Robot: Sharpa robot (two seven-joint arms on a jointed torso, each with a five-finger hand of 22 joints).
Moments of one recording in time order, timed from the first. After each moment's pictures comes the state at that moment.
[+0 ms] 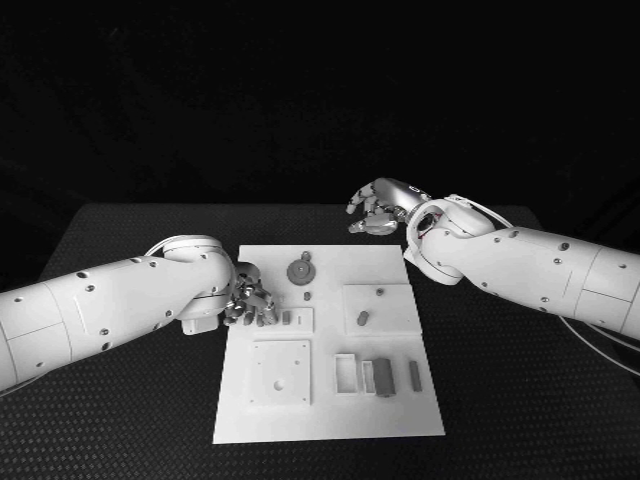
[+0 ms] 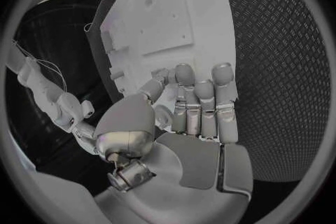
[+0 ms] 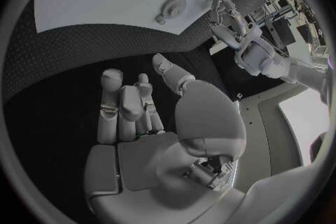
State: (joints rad) left arm 1.35 -0.56 -0.20 1.29 -1.05 0.24 -0.58; left_hand 0.82 0.04 0.58 -0.29 0.05 1.16 0.04 0.21 1.02 1.24 -0.06 0.74 0.76 1.07 -0.16 1.39 0.57 0.02 1.26 -0.25 0.66 1.31; right arm 1.24 -0.67 0.00 1.27 -1.34 -0.41 -0.16; right_hand 1.11 -0.13 0.58 -0.28 0.05 0.85 0.14 0.26 0.50 1.01 0.04 1.20 0.99 1.29 -0.07 1.40 0.92 0.23 1.23 -0.04 0.86 1.31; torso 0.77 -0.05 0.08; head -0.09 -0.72
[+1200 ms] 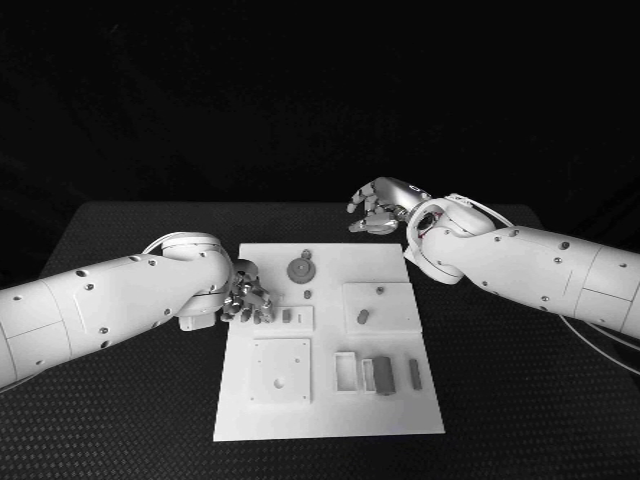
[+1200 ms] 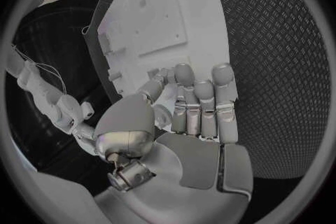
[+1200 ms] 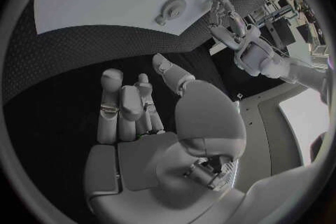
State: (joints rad) left arm 1.35 -0.56 -0.20 1.28 -1.08 0.26 -0.57; left_hand 0.83 0.03 0.58 -0.29 0.05 1.16 0.04 0.22 1.02 1.25 -0.06 0.74 0.76 1.08 -0.16 1.39 0.57 0.02 1.27 -0.26 0.67 1.31; right arm 1.24 -0.67 0.00 1.27 -1.34 -0.41 -0.16; right_hand 1.11 -0.13 0.58 -0.28 0.05 0.85 0.14 0.26 0.50 1.01 0.04 1.20 0.99 1.29 -0.07 1.40 0.92 0.23 1.23 -0.04 0.86 1.31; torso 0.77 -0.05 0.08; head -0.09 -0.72
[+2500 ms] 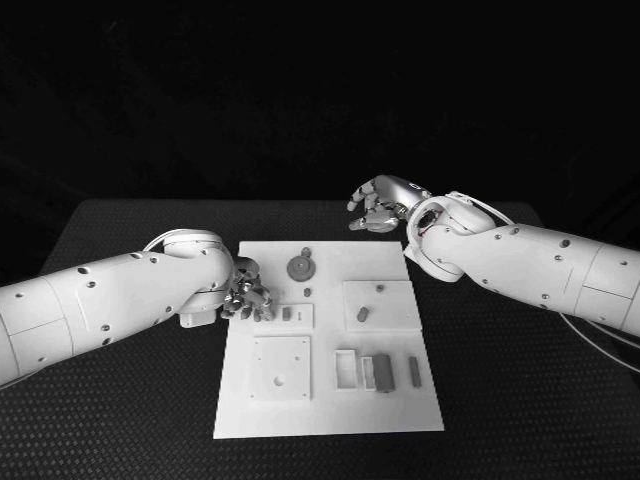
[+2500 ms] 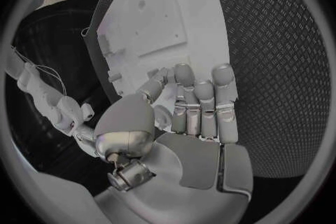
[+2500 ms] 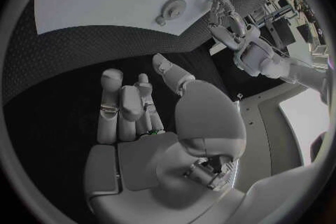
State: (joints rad) left arm 1.35 -0.56 -0.20 1.28 -1.09 0.27 -0.56; left_hand 0.84 0.02 0.58 -0.29 0.05 1.17 0.03 0.21 1.02 1.25 -0.07 0.75 0.75 1.08 -0.16 1.40 0.57 0.02 1.26 -0.26 0.68 1.31; right arm 1.24 -0.67 0.00 1.27 -1.34 -0.41 -0.16; right_hand 1.11 -0.13 0.58 -0.28 0.05 0.85 0.14 0.26 0.50 1.01 0.04 1.20 0.99 1.29 -0.07 1.40 0.92 0.23 1.23 -0.04 0.86 1.31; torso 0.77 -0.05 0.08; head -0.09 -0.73
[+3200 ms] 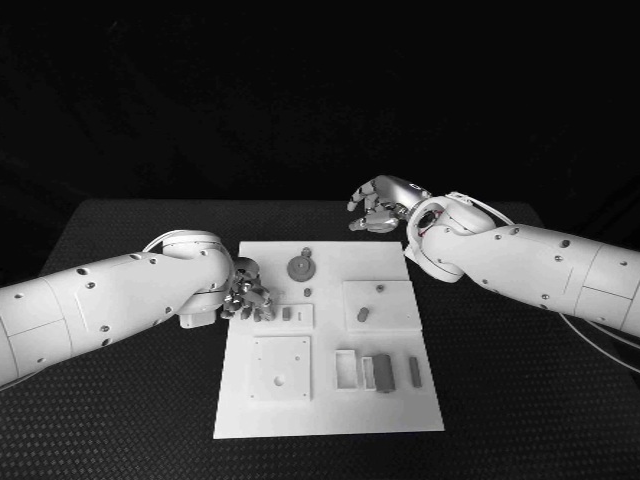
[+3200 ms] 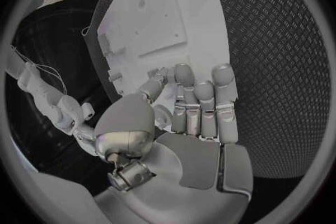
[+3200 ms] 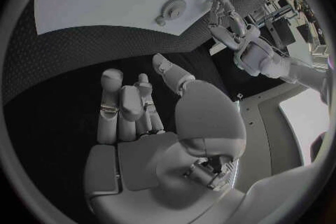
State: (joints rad) left arm 1.34 -0.56 -0.20 1.28 -1.09 0.26 -0.56; left_hand 0.85 0.02 0.58 -0.29 0.05 1.18 0.03 0.21 1.02 1.26 -0.07 0.75 0.75 1.08 -0.17 1.41 0.57 0.02 1.27 -0.26 0.69 1.31; right arm 1.24 -0.67 0.00 1.27 -1.34 -0.41 -0.16; right_hand 1.11 -0.13 0.58 -0.28 0.05 0.85 0.14 0.26 0.50 1.01 0.04 1.20 0.99 1.29 -0.07 1.40 0.92 0.23 1.23 -0.04 0.86 1.31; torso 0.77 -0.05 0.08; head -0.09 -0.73
